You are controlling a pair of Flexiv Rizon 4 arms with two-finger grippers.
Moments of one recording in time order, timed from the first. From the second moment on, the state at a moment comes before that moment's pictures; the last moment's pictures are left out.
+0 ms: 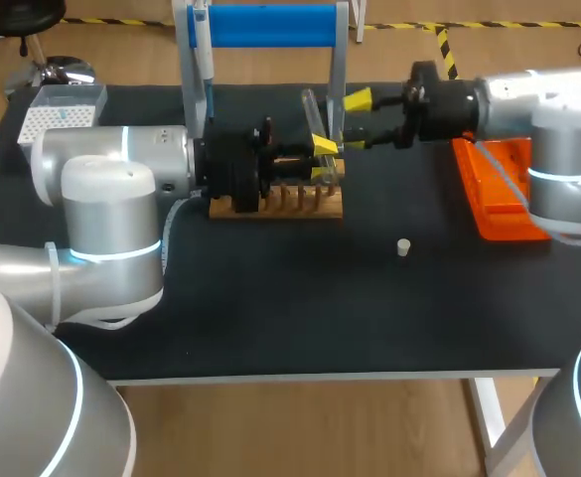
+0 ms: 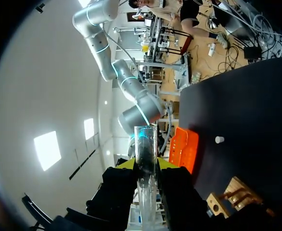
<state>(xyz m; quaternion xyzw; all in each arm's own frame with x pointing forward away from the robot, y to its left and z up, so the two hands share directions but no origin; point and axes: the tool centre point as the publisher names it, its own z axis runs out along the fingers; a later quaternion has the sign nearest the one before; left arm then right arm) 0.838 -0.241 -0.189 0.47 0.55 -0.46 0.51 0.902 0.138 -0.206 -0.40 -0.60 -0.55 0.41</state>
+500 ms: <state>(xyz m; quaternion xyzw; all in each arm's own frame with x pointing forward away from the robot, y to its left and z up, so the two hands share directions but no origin) 0.838 -0.241 -0.189 0.47 0.55 -0.46 0.51 0.886 0.098 -0.248 -0.35 -0.69 -0.58 0.26</state>
